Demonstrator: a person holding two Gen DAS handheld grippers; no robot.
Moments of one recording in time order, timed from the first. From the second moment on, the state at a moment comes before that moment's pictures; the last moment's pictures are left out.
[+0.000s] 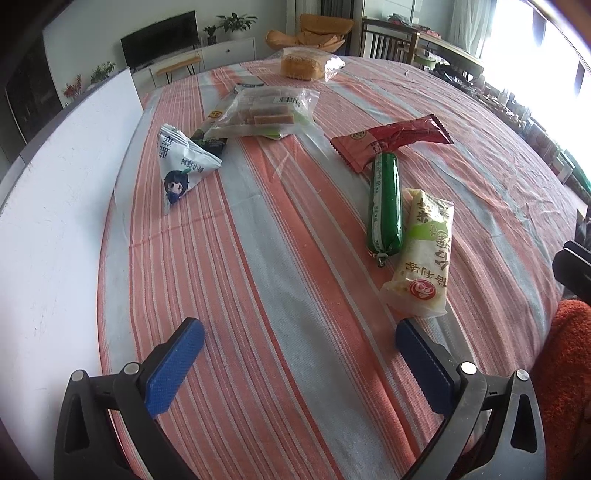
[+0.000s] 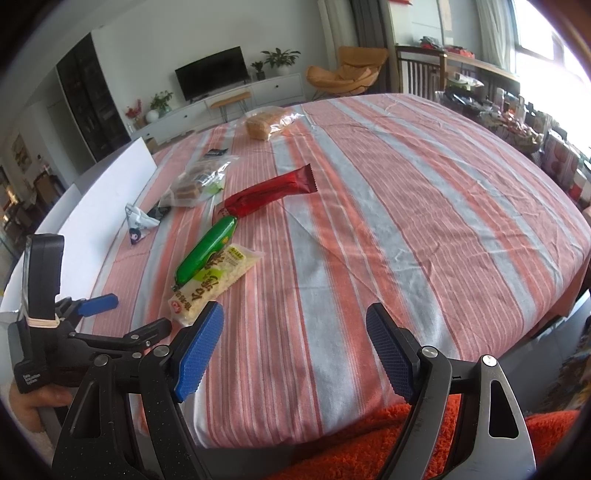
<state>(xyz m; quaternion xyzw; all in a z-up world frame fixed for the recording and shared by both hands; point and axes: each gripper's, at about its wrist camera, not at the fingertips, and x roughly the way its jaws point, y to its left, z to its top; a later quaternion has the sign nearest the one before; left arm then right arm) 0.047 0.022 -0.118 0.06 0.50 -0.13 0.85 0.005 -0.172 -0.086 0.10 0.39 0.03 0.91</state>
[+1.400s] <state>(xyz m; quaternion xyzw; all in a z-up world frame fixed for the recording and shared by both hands) 0.148 -0.038 -0.107 0.01 0.54 -0.20 0.82 0.003 -0.182 -0.087 0.13 0.39 0.04 0.91</state>
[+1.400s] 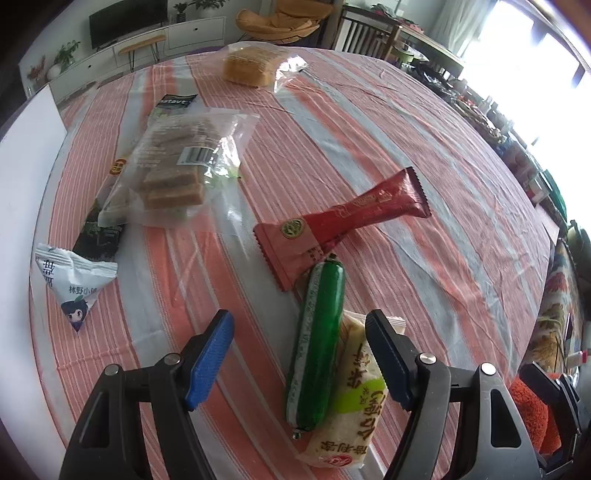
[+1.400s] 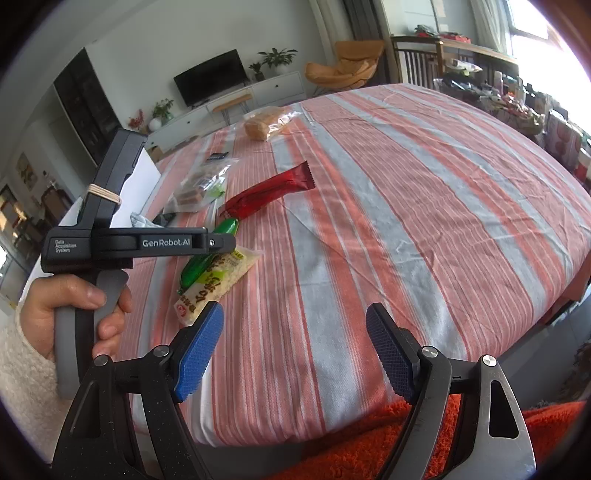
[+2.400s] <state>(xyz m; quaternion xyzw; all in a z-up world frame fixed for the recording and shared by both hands) 0.132 -0.052 -0.108 0.13 0.51 -0.19 0.83 0.004 -0.180 -0.089 0.13 0.40 0.05 0.91</state>
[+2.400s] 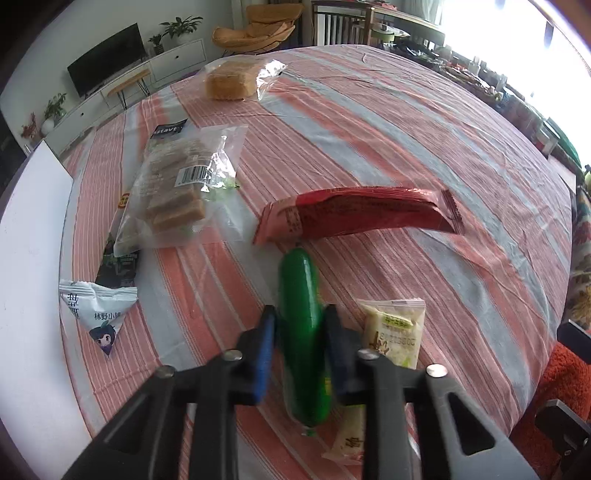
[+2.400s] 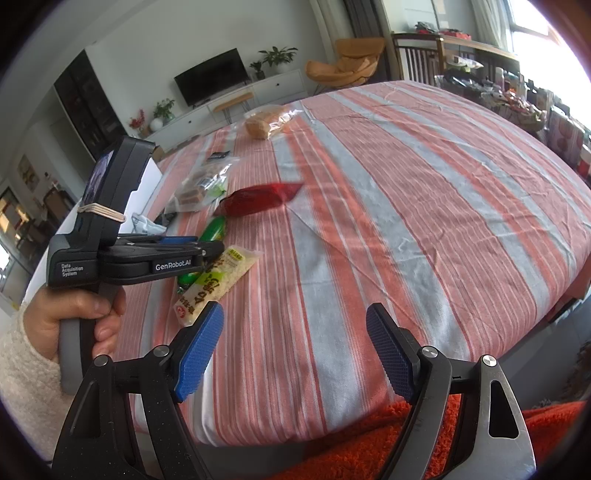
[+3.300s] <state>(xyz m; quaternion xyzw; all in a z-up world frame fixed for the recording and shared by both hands) 0.075 0.018 -0.071 0.02 0.49 -0.18 0.85 0.004 -0.181 -0.092 0.14 0.41 0.04 0.90</state>
